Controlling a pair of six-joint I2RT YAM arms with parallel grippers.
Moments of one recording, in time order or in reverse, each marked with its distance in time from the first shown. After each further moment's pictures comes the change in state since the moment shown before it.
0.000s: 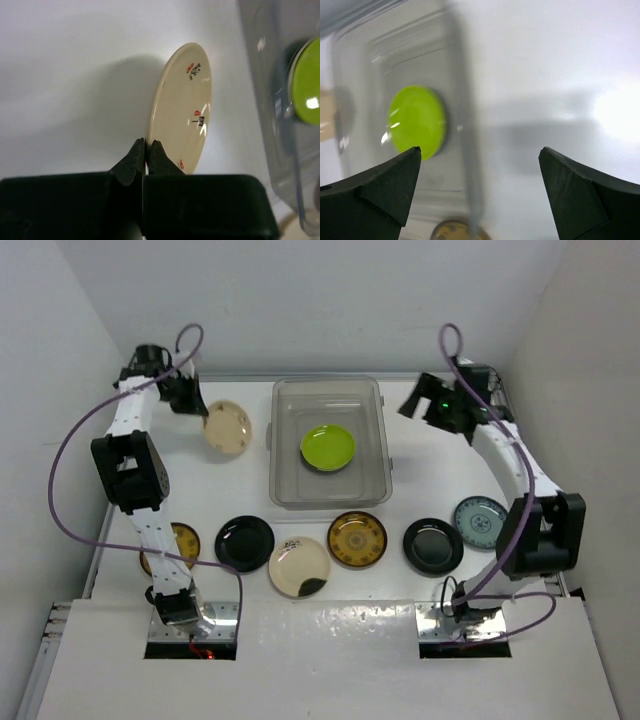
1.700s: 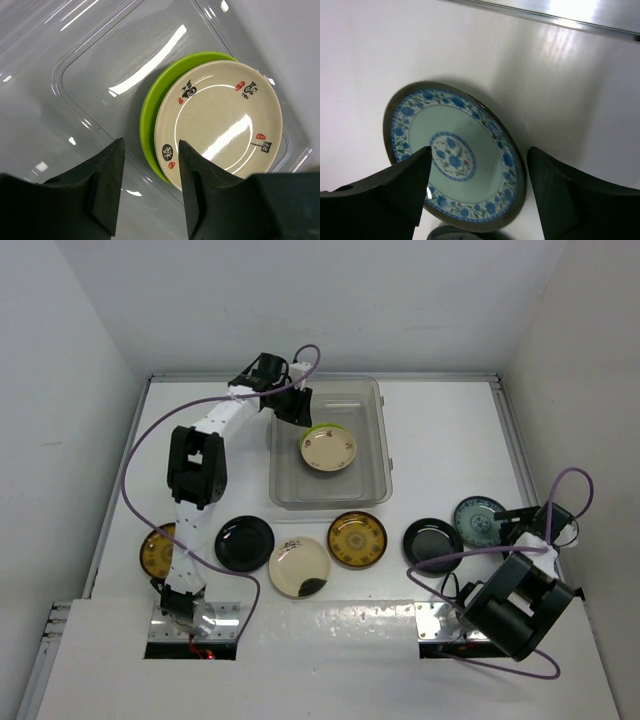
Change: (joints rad) left arm -0.494 0.150 0.099 0.253 -0.055 -0.141; right arm -0.864 -0.498 -1.006 0.199 0.100 0.351
